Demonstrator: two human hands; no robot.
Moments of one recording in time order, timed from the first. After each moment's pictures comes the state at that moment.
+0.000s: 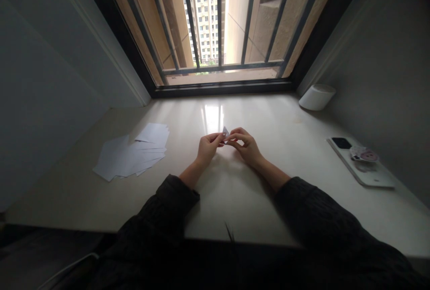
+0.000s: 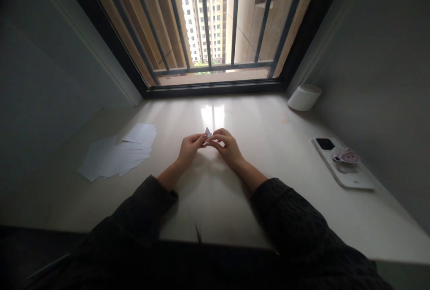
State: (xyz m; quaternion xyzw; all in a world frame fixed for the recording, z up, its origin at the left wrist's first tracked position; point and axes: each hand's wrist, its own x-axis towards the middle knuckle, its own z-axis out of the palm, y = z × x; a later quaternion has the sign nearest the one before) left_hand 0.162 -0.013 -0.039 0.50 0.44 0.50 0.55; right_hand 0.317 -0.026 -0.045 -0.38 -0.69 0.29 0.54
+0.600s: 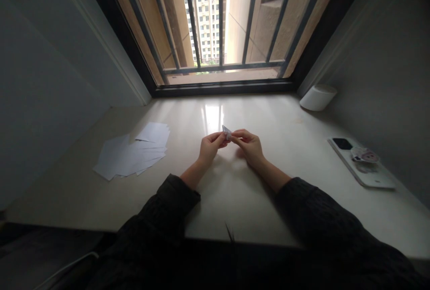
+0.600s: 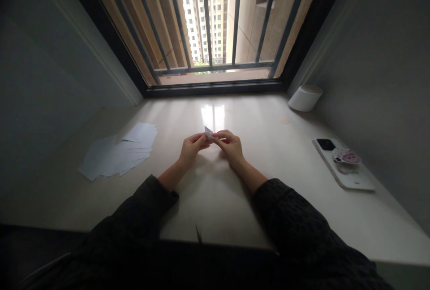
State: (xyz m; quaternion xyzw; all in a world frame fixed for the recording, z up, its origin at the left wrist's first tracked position) left_hand 0.167 -0.020 -0.032 0.45 0.43 0.50 0.60; right_hand 0.310 -0.027 -0.048 -0.42 -0.50 0.43 0.62
